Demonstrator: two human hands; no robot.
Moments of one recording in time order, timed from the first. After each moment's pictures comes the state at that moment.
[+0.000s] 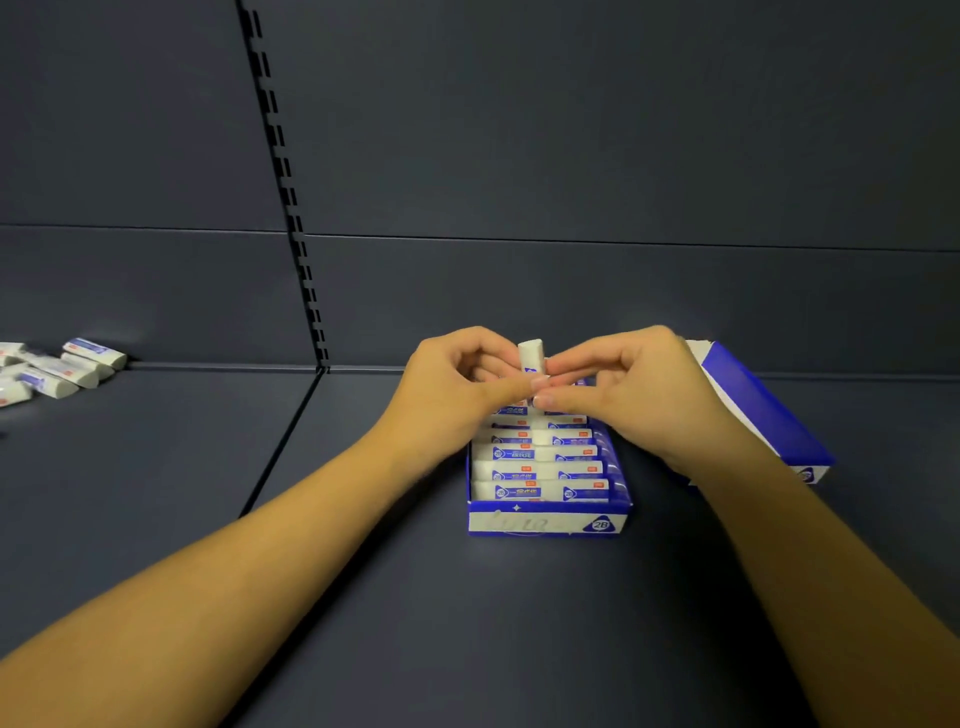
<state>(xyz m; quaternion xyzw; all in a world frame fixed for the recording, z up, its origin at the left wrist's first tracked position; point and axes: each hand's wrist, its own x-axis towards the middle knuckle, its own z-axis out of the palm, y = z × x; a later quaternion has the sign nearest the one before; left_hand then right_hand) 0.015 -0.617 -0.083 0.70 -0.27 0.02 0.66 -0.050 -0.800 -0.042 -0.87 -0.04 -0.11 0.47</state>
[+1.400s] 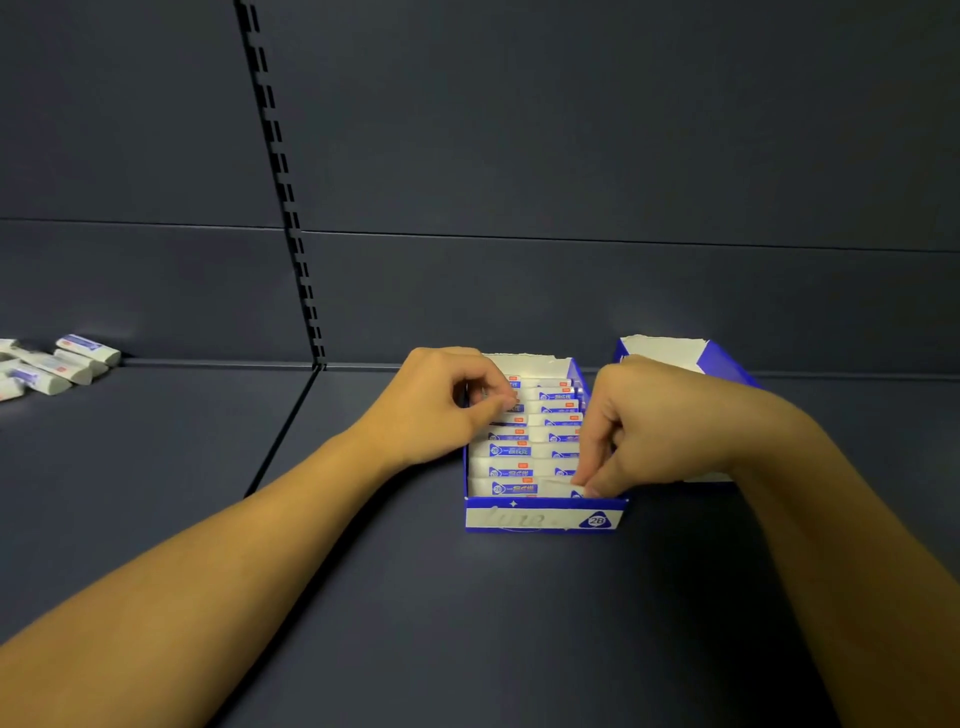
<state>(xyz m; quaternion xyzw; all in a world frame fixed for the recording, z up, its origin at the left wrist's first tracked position) 0.029 -0.599 -0.090 0.83 -0.38 0.11 0.40 -0.065 -0.804 -0.011 -0.97 -0.11 0.19 0.12</state>
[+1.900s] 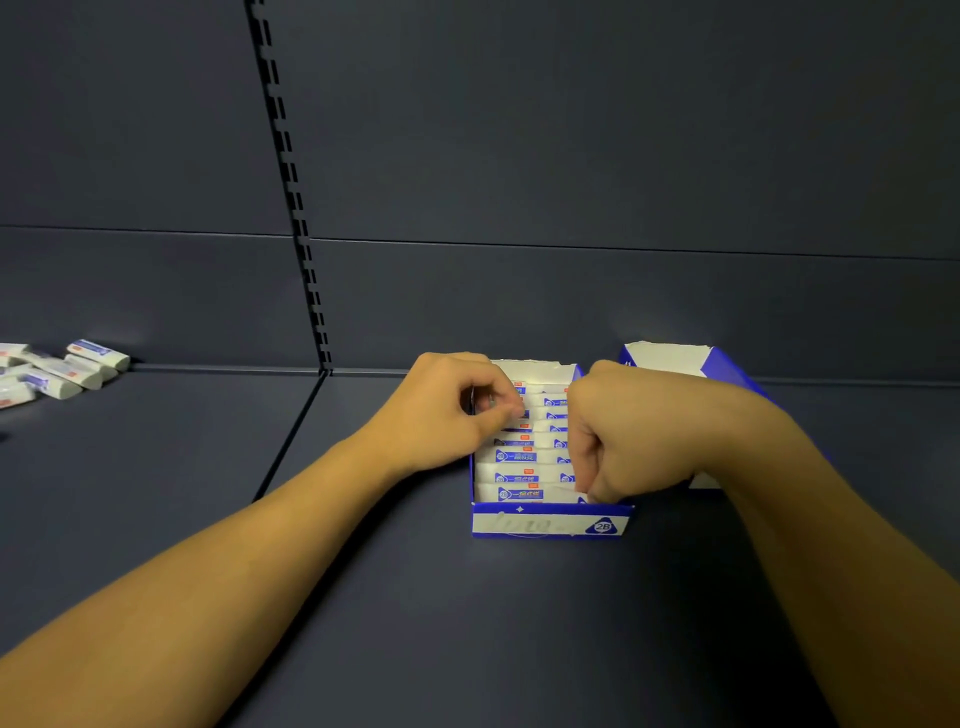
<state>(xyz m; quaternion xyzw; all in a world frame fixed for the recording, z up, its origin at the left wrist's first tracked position) 0.025 -0.598 -0.086 0.82 -0.39 0.10 0.40 -0.059 -0.784 -0.005 -0.97 -0.16 0.19 -0.02</state>
